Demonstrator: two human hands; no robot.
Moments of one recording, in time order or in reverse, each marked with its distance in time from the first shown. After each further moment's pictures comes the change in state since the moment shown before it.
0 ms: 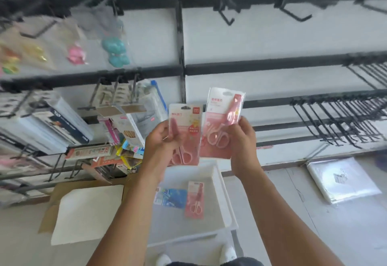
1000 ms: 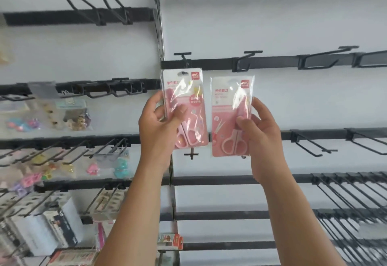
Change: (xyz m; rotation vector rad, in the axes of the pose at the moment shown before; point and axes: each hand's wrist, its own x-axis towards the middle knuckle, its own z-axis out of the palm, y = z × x) left_hand -0.013 0.271 0.135 -0.194 0.168 0.757; right_hand 0.032 -0.281 -0.024 0.089 -0.296 -0.530
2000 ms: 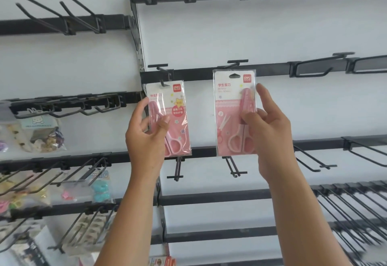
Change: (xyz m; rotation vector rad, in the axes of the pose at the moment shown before) left_hand 0.036 -0.037 0.023 0.165 0.104 0.195; right_hand 0.056 -0.013 -0.028 -0.116 0.137 -0.042
